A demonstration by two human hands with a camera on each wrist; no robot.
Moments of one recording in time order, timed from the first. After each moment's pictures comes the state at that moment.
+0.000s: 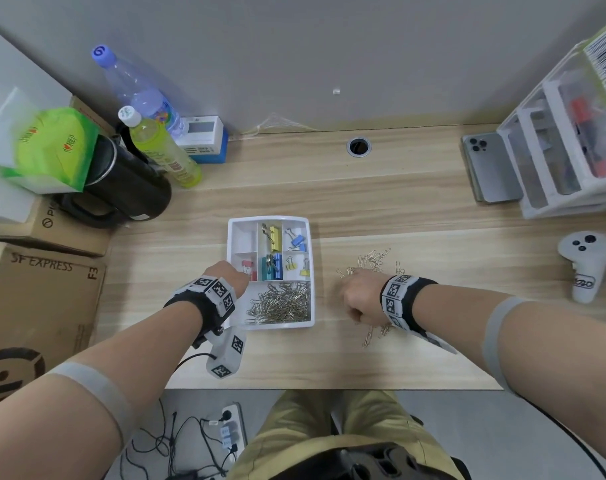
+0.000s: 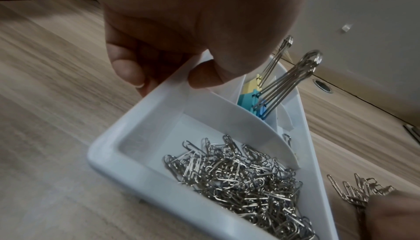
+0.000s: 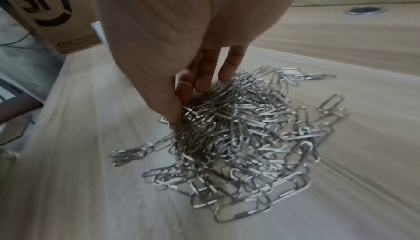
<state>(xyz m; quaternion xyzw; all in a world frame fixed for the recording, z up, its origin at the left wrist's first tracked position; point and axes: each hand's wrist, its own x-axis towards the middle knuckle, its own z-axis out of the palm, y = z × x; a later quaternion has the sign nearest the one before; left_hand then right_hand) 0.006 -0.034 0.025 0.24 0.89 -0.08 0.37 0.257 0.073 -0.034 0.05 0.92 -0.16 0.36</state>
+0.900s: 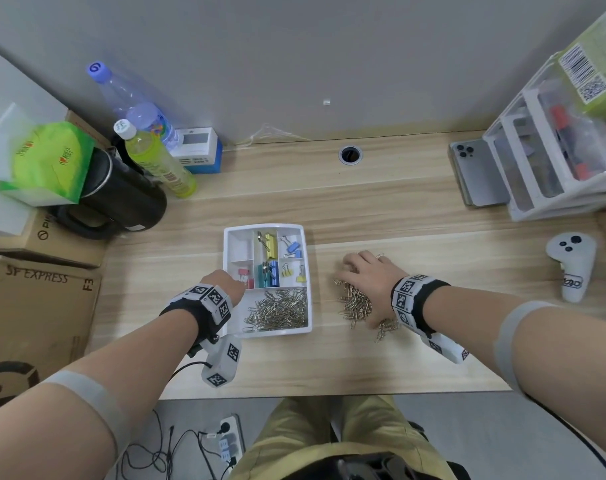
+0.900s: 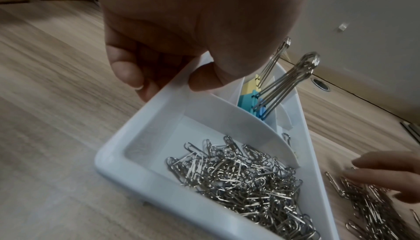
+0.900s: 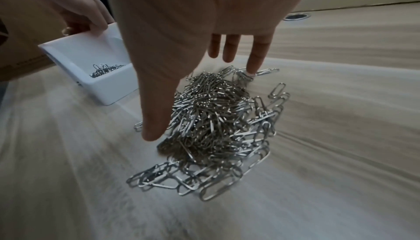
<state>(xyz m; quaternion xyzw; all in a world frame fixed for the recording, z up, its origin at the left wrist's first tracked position) 0.008 -0.034 0.022 0.24 0.89 -0.09 0.36 0.282 0.090 -0.026 0.22 0.92 -0.17 0.27</state>
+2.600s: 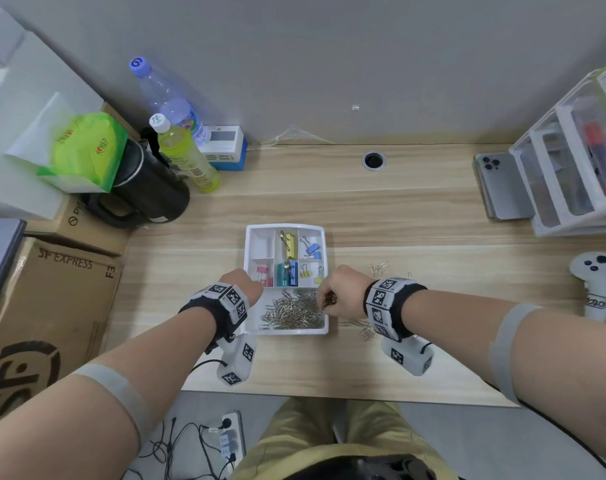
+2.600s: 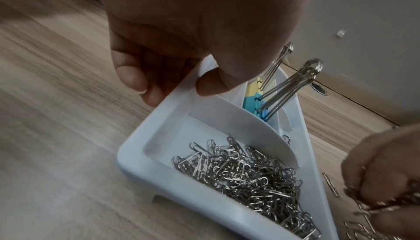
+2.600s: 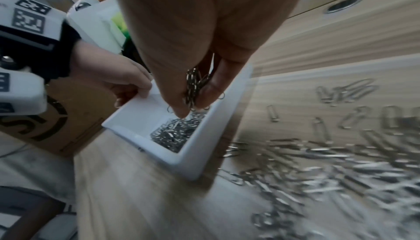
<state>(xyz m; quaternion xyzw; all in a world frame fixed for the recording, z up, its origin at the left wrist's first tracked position) -0.002 -0.044 0.016 0.27 0.89 -0.08 0.37 0.205 0.055 0.011 0.23 0.86 -0.41 0.17</state>
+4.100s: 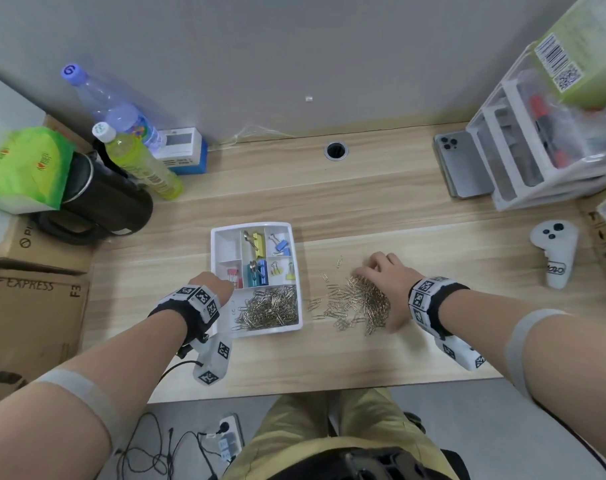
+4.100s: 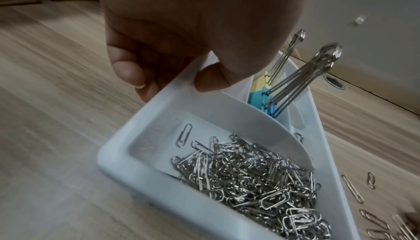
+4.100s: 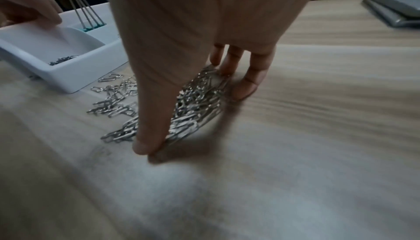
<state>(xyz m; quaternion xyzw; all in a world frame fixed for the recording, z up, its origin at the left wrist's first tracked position) 0.000 -0.035 0.008 0.24 0.89 -0.09 0.37 0.335 0.090 -0.027 0.32 0.87 -0.26 0.27</state>
